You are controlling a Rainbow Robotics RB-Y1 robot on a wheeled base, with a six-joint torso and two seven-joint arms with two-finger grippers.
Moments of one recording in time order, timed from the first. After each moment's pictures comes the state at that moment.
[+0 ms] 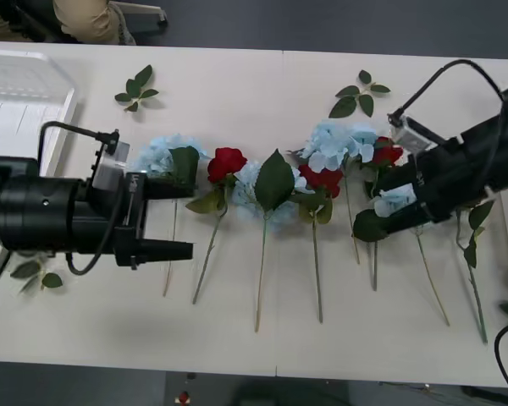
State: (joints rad) right arm -0.52 -0.59 -0.12 -1.53 -1.37 1.84 2.39; left arm -0.17 0.50 0.06 -1.81 1.84 1.42 -2.67
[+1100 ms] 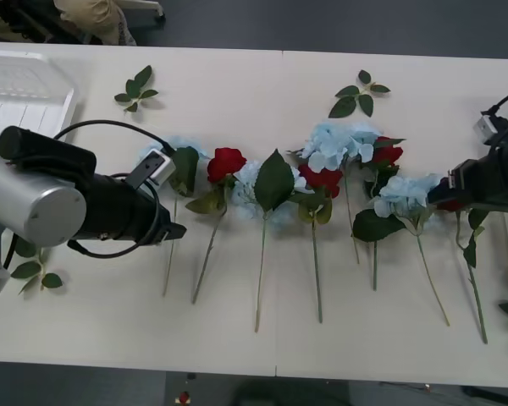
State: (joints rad) right arm -0.38 -0.65 -0.15 -1.84 -0.77 1.82 1.28; left arm -0.27 0.56 -0.23 -1.92 0.72 1.32 -1.78
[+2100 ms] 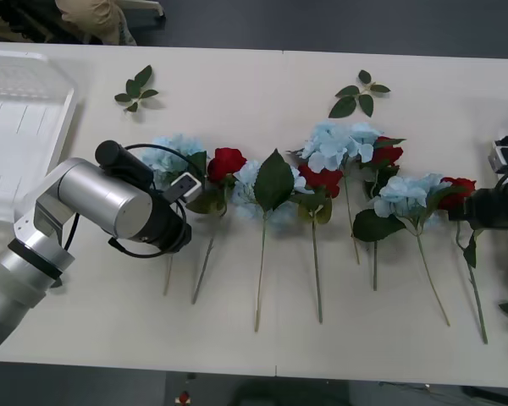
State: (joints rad) right arm -0.25 -0.82 0.05 -1.62 -0.75 1.31 1.37; left arm -0.47 0.50 -0.47 -1.51 0.60 1.23 -1.78
